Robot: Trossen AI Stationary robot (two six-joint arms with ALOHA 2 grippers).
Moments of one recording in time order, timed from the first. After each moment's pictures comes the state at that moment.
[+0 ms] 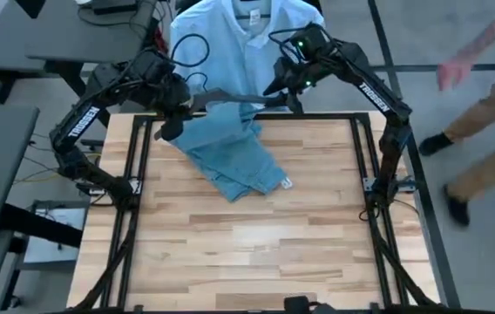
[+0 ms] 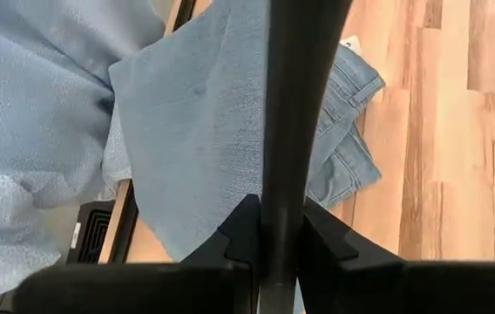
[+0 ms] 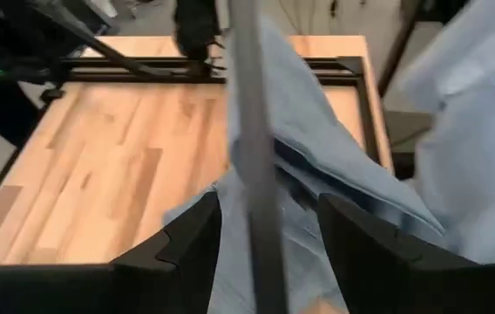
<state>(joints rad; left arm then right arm) 0.61 1.46 1.99 -1.44 0.16 0.40 -0.63 1.89 2.33 -1.22 -0.62 -0.48</state>
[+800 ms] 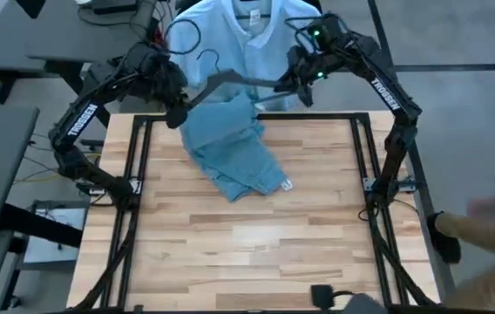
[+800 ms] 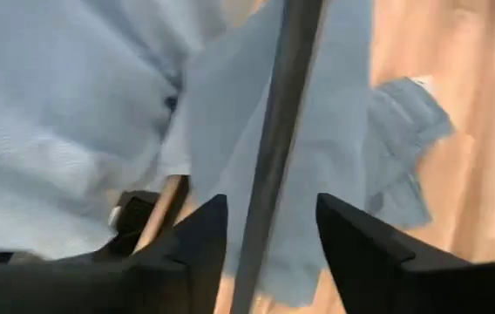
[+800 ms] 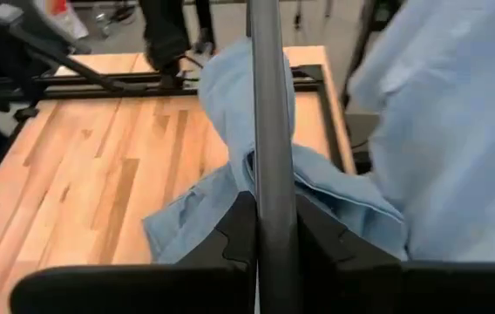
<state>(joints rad) 0.70 1.45 2.02 -1.32 -0.02 0.27 -0.76 1.81 2.33 -1.22 -0.63 -0.47</state>
